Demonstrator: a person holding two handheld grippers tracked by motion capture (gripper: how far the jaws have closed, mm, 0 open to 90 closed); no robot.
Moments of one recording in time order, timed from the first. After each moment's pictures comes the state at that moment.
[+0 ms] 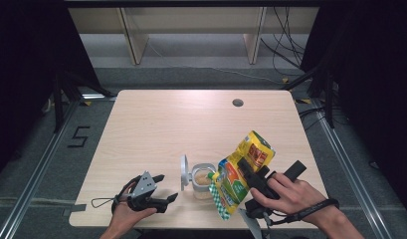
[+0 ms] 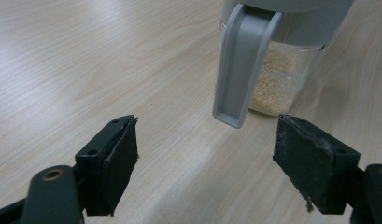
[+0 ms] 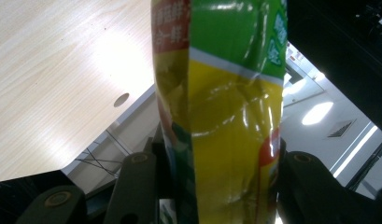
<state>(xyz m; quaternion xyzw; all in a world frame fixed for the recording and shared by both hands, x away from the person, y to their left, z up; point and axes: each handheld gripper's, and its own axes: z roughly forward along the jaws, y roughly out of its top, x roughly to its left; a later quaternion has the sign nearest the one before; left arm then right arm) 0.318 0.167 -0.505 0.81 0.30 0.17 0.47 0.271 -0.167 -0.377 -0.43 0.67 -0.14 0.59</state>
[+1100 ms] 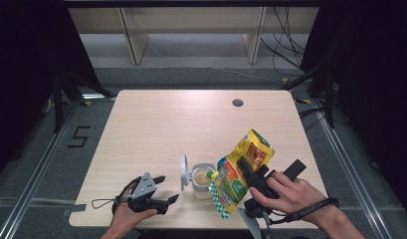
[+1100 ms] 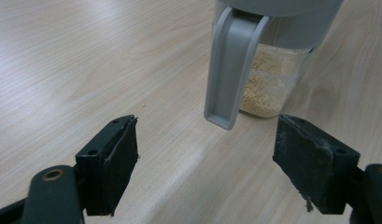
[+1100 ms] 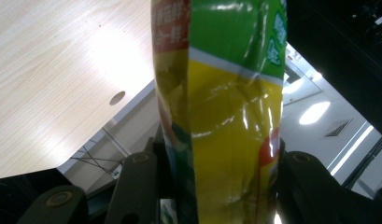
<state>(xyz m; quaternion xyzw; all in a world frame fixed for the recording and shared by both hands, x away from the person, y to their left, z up) 0.316 0.166 -0.504 0.81 0.30 0.16 0.48 0.270 -0.166 -0.373 -0.43 0.67 -0.14 0.59</state>
